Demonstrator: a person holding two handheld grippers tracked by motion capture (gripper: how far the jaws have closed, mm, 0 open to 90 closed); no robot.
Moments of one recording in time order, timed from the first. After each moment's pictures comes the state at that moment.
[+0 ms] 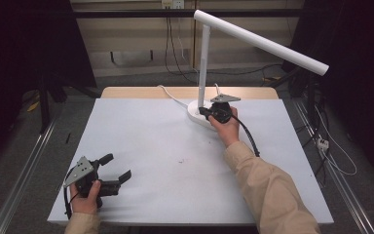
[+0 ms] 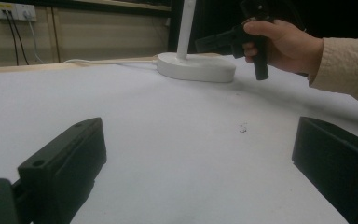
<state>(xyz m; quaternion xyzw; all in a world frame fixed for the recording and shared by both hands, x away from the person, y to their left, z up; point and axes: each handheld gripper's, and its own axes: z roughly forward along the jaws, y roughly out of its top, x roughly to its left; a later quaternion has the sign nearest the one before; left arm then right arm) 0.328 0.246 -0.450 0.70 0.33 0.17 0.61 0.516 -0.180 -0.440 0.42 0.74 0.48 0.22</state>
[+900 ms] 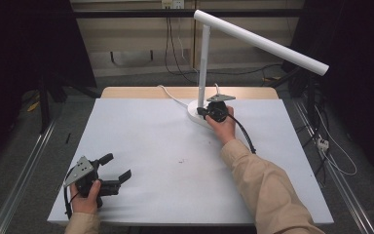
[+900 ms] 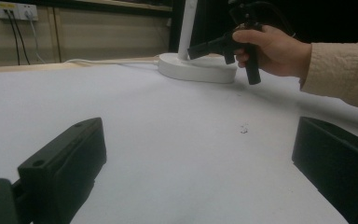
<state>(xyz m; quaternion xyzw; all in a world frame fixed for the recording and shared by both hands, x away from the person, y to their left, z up) 0.328 0.246 -0.451 0.70 0.33 0.17 0.61 0.532 -0.173 -0.452 0.42 0.75 0.46 0.21</state>
